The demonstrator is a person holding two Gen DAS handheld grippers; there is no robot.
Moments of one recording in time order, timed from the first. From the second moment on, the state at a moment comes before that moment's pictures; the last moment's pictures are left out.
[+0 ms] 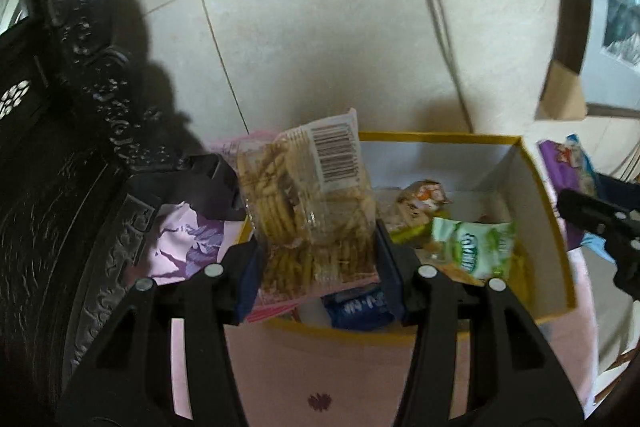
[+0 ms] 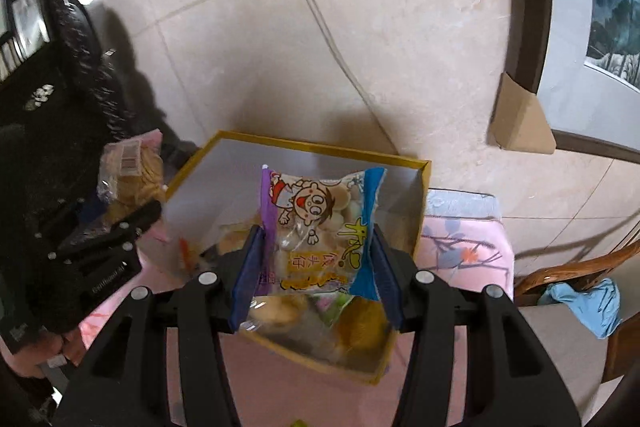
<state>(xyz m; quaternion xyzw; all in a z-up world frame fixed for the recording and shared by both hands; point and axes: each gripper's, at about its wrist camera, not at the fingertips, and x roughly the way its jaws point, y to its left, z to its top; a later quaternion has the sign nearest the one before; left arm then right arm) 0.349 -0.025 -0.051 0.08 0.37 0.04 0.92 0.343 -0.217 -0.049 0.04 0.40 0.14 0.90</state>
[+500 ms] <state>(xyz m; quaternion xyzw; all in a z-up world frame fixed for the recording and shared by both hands) 0.371 -0.028 -0.059 0.13 0.36 0.07 0.92 0.367 -0.205 -0.086 0.00 0.45 0.16 0.88</state>
